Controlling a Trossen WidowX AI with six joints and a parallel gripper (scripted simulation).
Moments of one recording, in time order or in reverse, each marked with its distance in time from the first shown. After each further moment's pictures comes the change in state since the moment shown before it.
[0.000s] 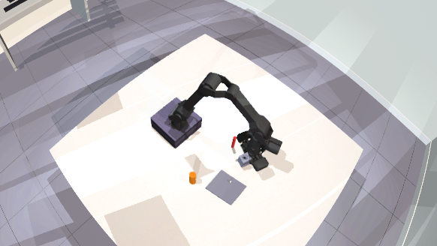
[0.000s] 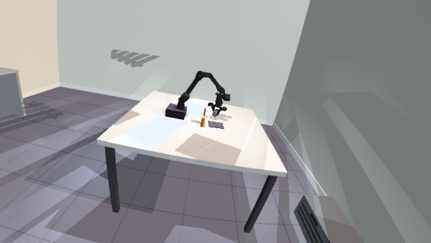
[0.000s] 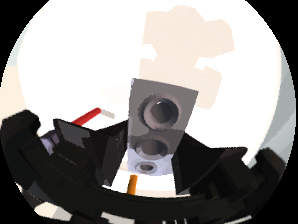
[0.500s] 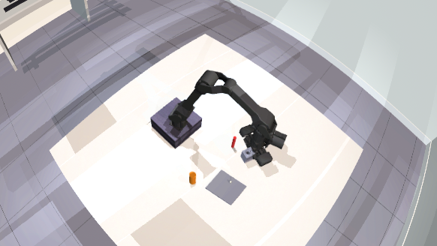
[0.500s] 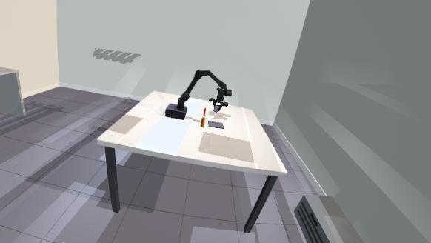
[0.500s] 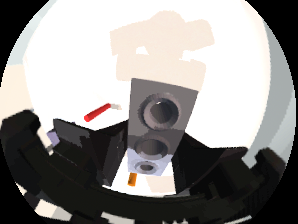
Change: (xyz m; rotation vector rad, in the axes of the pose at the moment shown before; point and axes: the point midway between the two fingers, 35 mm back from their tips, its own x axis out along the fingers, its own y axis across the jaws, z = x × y) arm -0.046 -0.002 0.004 -0.007 -0.001 0.000
